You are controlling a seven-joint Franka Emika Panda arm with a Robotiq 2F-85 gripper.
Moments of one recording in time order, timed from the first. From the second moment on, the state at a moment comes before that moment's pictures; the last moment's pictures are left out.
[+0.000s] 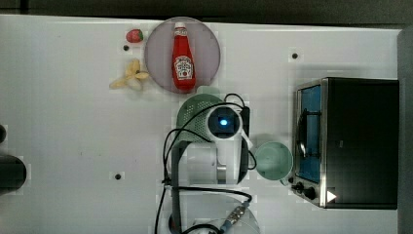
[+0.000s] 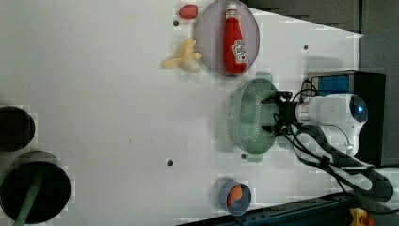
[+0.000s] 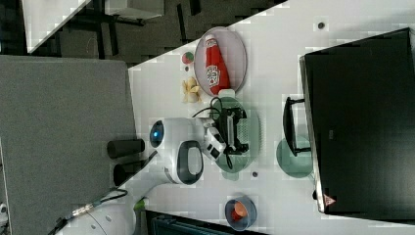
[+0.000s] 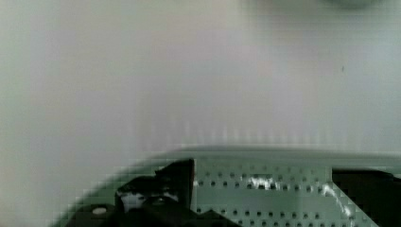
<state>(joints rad) 0.03 0.39 -0.11 -2.37 -0.09 1.12 0.85</state>
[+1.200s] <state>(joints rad) 0.02 0.03 -0.09 -2.28 -0.08 0.68 0.18</state>
